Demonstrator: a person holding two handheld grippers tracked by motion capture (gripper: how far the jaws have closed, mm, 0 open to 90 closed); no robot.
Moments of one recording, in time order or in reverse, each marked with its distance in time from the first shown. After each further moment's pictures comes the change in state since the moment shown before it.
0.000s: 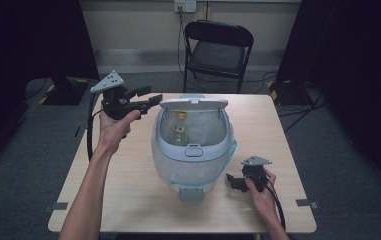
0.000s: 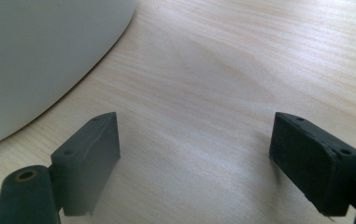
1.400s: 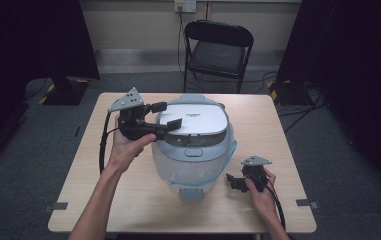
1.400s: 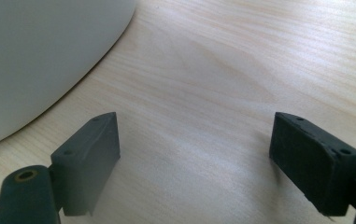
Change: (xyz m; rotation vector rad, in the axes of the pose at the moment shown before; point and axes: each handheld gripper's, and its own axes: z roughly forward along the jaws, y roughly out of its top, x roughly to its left) left arm -0.064 -0.011 0.008 0.054 -0.104 0.040; right arm 0.000 0.000 0.000 0.000 -0.001 0.000
